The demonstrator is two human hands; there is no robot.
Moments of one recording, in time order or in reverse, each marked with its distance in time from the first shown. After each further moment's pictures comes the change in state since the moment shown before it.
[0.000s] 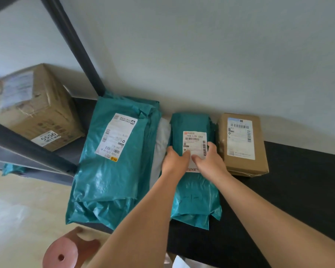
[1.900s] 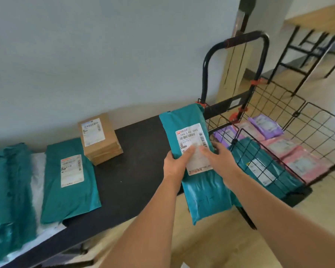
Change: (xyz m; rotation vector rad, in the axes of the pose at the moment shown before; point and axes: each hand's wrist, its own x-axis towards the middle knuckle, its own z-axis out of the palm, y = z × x) left_hand -0.307 0.014 0.263 -0.344 -0.634 0.251; right_hand -0.262 0.302 -0.221 0.794 0.569 0.134
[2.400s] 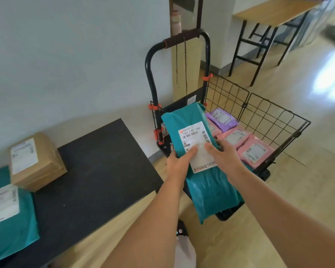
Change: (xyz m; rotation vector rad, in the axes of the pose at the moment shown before) left_hand -0.009 -0.036 0.184 0.014 -0.171 -0.037; right_hand 0.030 0.034 -0.183 0.039 0.205 0.009
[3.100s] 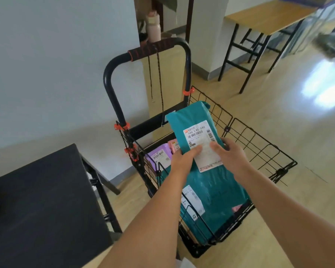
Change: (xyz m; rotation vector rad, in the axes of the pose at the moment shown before) left_hand 0.165 0.038 0.175 0.016 -0.121 -0.070; right_hand 0.203 -0.048 -0.113 -0.167 0.033 0.025
